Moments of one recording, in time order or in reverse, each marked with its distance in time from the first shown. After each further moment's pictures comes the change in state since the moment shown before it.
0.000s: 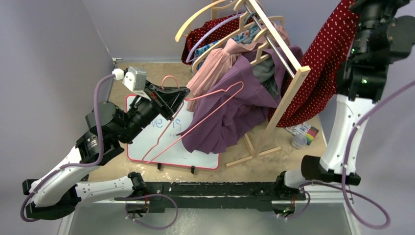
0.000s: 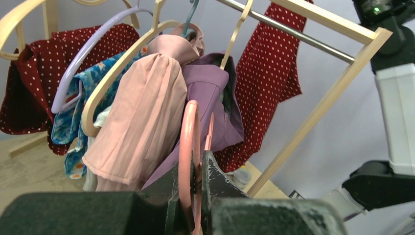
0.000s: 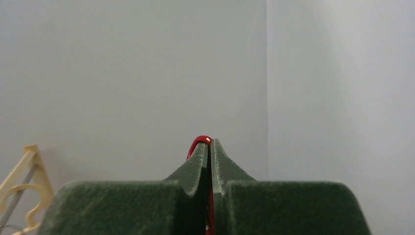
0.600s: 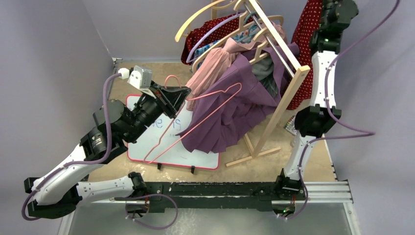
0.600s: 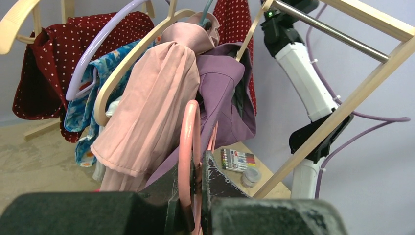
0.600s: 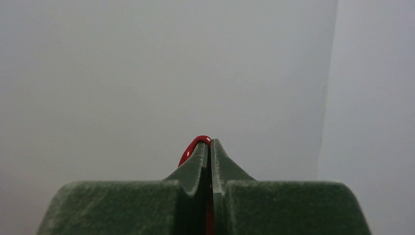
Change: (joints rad) left arm 0.000 0.019 -0.009 -0.029 -0.061 -0.019; right arm 0.000 0.657 0.265 0.520 -0.114 -0.040
